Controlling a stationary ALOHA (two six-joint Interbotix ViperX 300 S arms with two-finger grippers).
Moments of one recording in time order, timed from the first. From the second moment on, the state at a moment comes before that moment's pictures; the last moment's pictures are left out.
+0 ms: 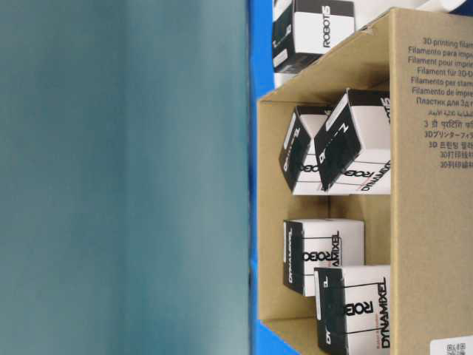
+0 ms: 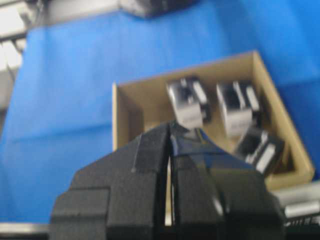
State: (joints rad) left arm 0.01 -1.00 1.08 0.01 0.17 -0.01; right arm -0.01 -0.73 0.88 0.04 0.21 0.20
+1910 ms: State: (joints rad) left arm 0.00 -1.04 1.05 0.01 0.32 -0.05; right arm -0.05 0.43 -0.25 0.04 1.09 -0.26
